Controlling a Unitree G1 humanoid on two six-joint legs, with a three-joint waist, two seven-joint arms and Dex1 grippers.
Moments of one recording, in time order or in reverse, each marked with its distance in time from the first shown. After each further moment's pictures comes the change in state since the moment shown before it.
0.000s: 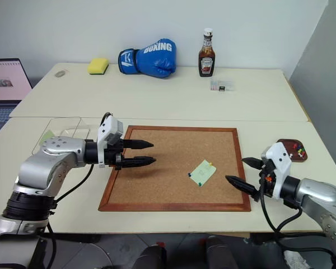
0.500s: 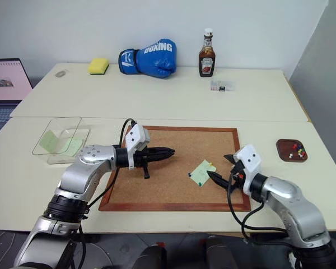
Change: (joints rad) left arm 0.001 -0.184 -0.080 0.135 0.149 -0.183 0.144; right arm -0.110 0.205 0.268 0.200 -0.270 -0.196 -0.091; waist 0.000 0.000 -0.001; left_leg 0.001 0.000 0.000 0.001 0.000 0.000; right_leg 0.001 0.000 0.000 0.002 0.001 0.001
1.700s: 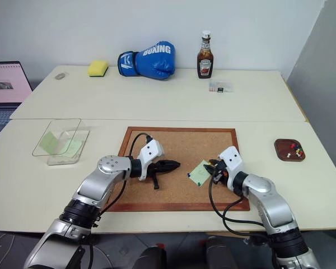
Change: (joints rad) left arm 0.025 -0.046 -0.093 0.042 0.112 -0.001 0.040; right arm -0.083 0.132 0.078 0.218 -0.155 -0.102 0.009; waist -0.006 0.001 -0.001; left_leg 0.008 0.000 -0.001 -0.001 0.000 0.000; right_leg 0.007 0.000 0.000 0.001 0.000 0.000
